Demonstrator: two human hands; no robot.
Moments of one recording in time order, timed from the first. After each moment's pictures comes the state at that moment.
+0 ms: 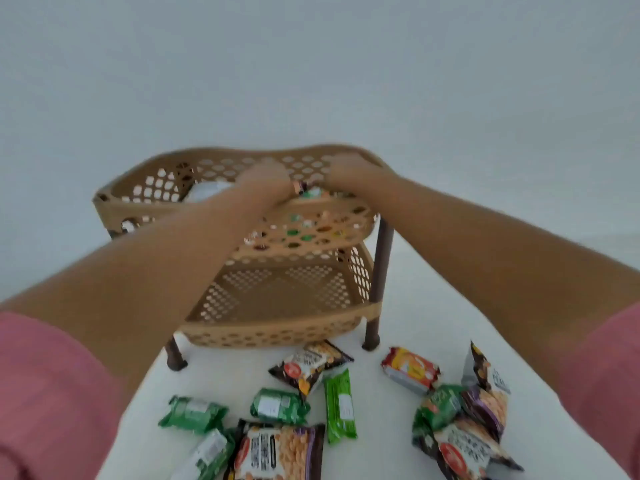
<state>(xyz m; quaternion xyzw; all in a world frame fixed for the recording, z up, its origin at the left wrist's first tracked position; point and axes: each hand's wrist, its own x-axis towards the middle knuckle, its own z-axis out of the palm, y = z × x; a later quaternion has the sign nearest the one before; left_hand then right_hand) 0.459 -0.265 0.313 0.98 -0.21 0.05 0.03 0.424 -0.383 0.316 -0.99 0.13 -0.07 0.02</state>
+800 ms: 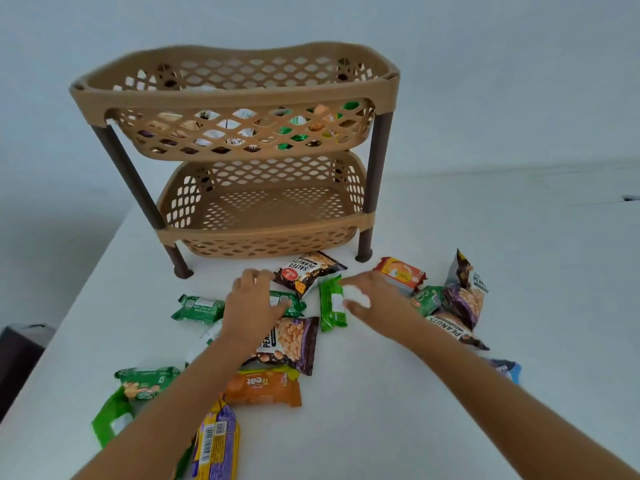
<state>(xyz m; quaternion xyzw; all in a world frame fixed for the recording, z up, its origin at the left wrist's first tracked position) 0.317 -0.151 0.051 0.96 -0.24 0.02 0.17 0.209 -0.350 0.067 -0.95 0.10 0.00 0.29</state>
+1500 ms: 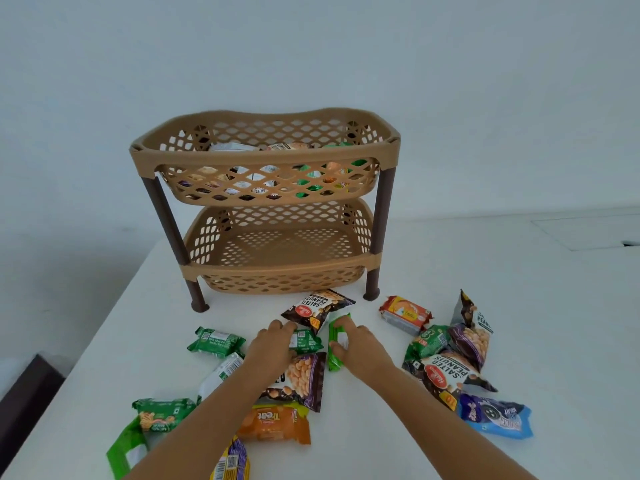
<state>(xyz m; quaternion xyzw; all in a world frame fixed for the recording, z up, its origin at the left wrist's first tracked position) 0.327 -0.156 0.027 0.95 -0.28 -0.11 0.06 0.235 -0.312 0.036 -0.93 0.19 0.04 0.30</state>
